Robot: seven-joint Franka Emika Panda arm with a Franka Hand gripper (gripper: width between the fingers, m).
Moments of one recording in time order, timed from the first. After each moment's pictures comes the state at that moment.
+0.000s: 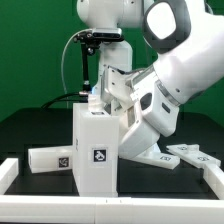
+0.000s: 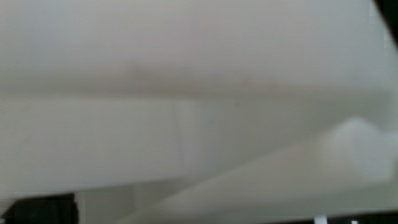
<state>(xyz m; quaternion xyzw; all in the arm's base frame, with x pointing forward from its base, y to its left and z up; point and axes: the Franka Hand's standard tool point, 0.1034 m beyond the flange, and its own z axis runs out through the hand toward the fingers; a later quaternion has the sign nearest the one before) 0.483 -0.050 0.067 0.58 0.70 -0.40 0.12</state>
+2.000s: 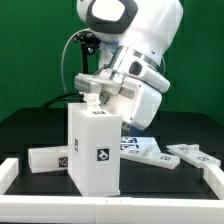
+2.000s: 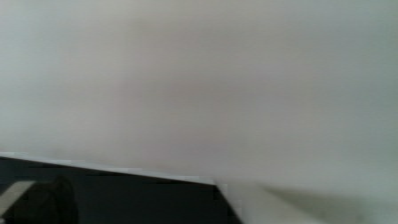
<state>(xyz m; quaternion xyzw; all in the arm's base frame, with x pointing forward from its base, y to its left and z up) 0.491 -0.051 0.073 0.51 0.83 -0.13 0.20</state>
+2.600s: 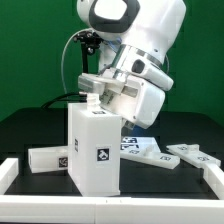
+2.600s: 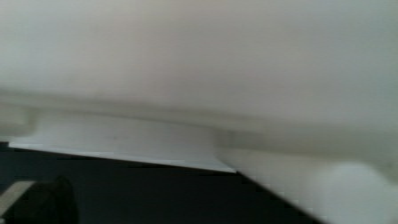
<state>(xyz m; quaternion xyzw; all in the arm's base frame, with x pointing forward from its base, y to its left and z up) 0.491 -0.043 0.069 0.51 0.83 -0.13 0.19</state>
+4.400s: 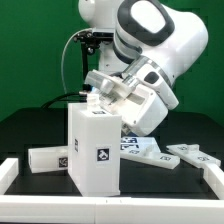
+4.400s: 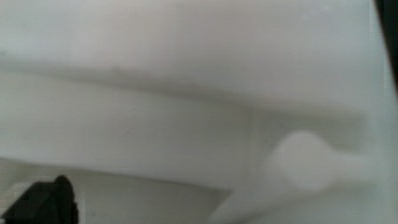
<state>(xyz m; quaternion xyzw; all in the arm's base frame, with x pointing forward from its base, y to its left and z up) 0.492 -0.064 0.069 0.48 0.79 -0.24 0.31</state>
